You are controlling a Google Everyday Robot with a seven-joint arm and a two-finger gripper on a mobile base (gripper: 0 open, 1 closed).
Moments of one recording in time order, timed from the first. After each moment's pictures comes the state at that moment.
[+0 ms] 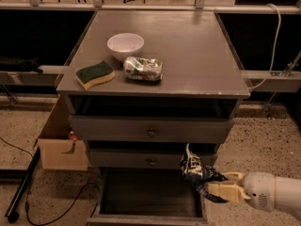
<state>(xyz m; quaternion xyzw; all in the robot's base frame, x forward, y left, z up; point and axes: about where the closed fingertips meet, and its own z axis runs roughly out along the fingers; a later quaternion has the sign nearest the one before) 0.389 -0.190 0.648 -0.26 0.80 0.40 0.36</state>
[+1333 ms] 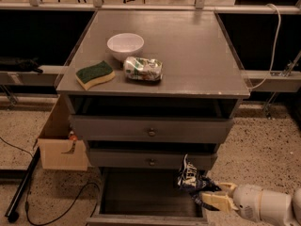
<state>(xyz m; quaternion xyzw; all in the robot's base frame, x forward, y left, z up) 0.390 -0.191 0.576 -0.26 0.83 0.34 0.37</state>
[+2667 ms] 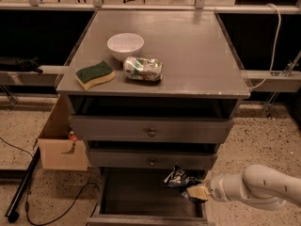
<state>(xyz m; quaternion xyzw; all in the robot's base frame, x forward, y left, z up) 0.452 -0.177 0.446 -0.26 0.90 0.26 0.24</state>
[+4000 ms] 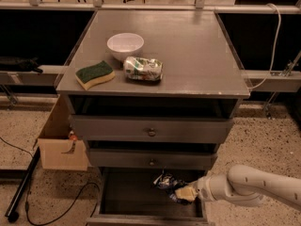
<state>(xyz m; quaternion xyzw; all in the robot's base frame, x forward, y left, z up) 0.458 -0.137 0.404 -0.25 0.89 0.31 0.21</state>
